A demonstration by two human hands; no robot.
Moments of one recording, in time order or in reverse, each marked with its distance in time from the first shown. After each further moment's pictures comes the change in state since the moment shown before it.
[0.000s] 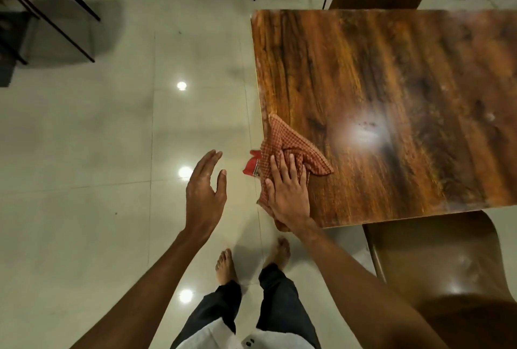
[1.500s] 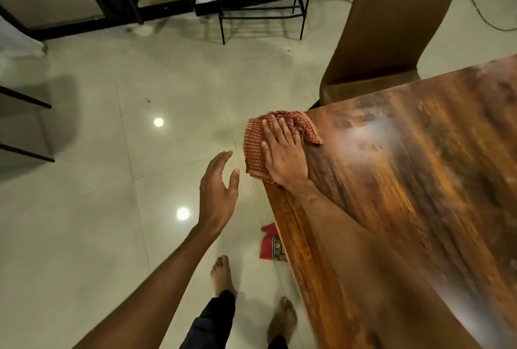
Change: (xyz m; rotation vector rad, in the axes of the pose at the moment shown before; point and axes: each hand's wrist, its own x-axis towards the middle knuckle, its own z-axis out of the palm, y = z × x) left_hand 0.478 0.022 0.090 -0.034 -0.247 0.048; right_hand 0.511 0.017 -0.105 0.129 0.157 0.054
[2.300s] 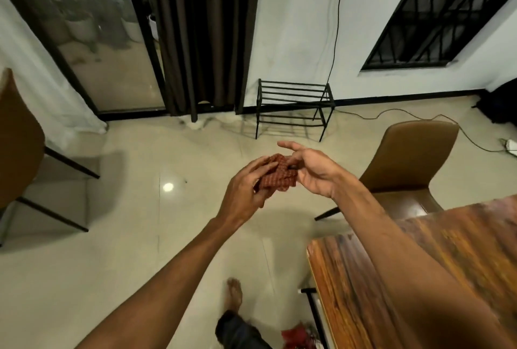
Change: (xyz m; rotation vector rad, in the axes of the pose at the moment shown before) left_hand 0.186 0.090 -0.208 -0.070 -0.022 0.534; right_hand 0.165 -0.205 -0.265 1.435 -0.361 0.386
